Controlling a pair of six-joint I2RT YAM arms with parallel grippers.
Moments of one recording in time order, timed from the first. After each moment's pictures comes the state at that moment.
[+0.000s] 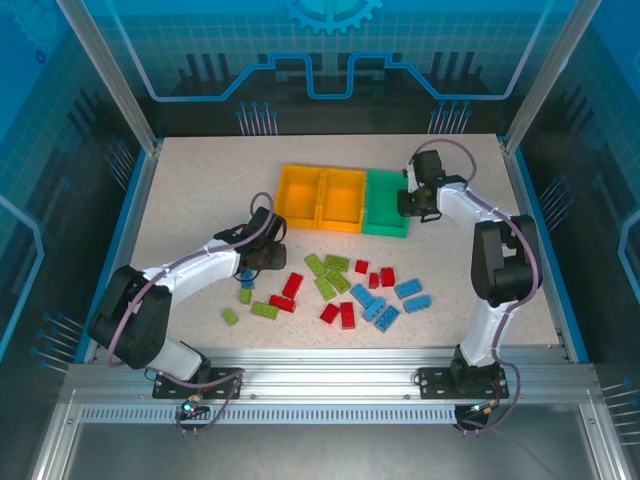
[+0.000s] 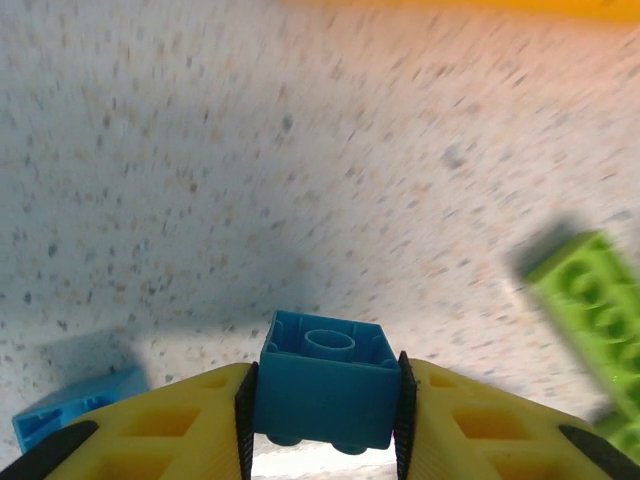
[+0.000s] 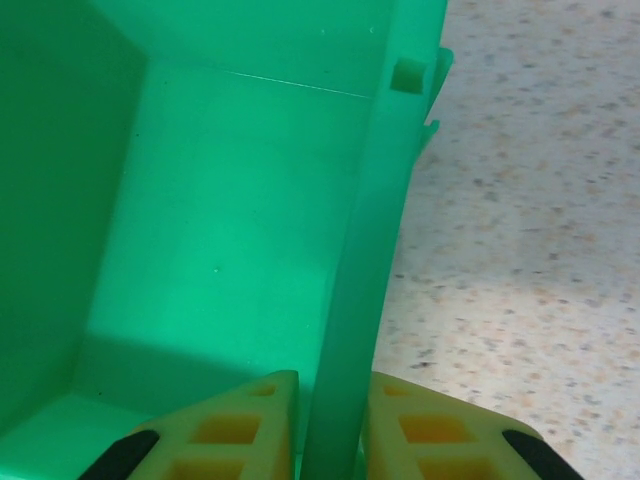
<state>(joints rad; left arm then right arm) -0.48 1.48 0.89 -0.48 -0.14 -0.48 0.17 1.88 1.35 -0.54 -0.04 0.11</state>
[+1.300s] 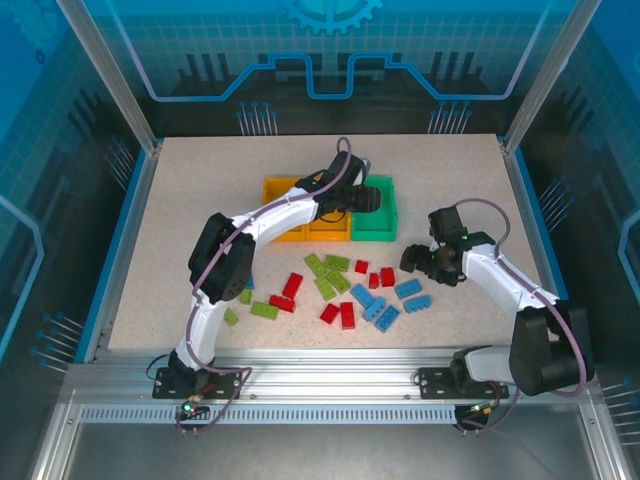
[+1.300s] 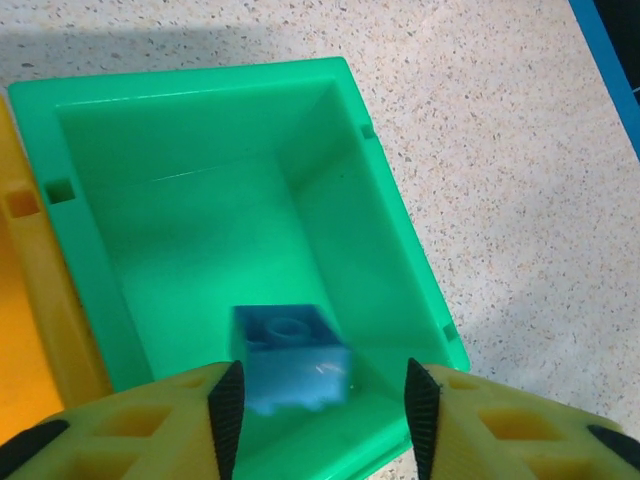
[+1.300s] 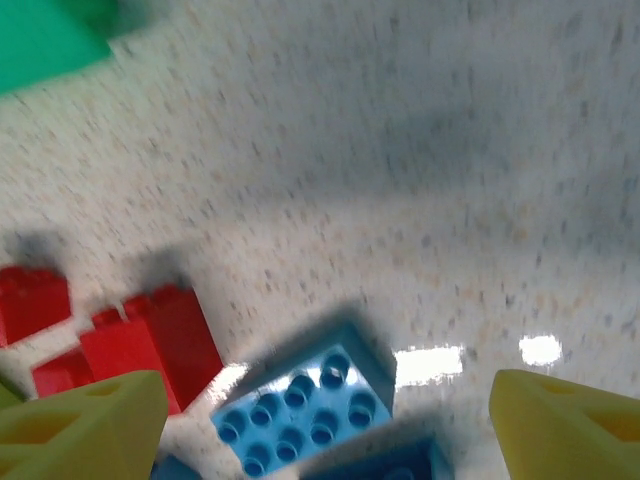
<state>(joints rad) -0.64 2.16 1.79 -0.38 0.11 -0.53 0.20 1.31 0.79 -0.74 -0.08 0.53</state>
